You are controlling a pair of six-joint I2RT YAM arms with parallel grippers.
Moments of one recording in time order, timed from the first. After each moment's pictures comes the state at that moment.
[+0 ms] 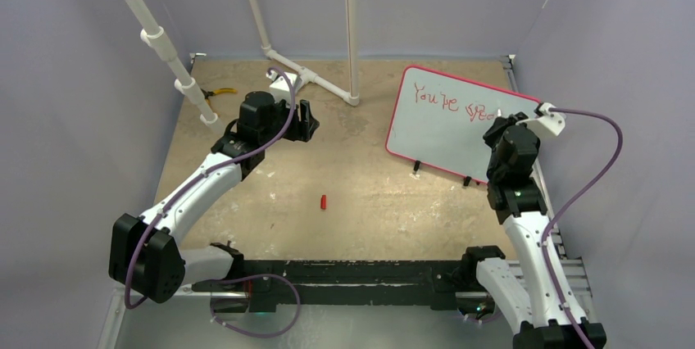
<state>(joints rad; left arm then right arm) -0.41 1.24 0.93 -0.09 0.12 -0.20 0.05 0.75 0.72 -0.13 0.50 0.52</state>
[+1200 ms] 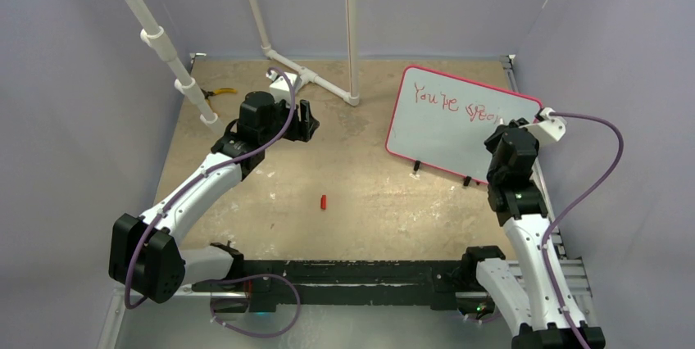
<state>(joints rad) -0.41 1.24 0.93 -0.09 0.12 -0.20 0.04 0.74 0.71 -0.21 0.53 0.54</state>
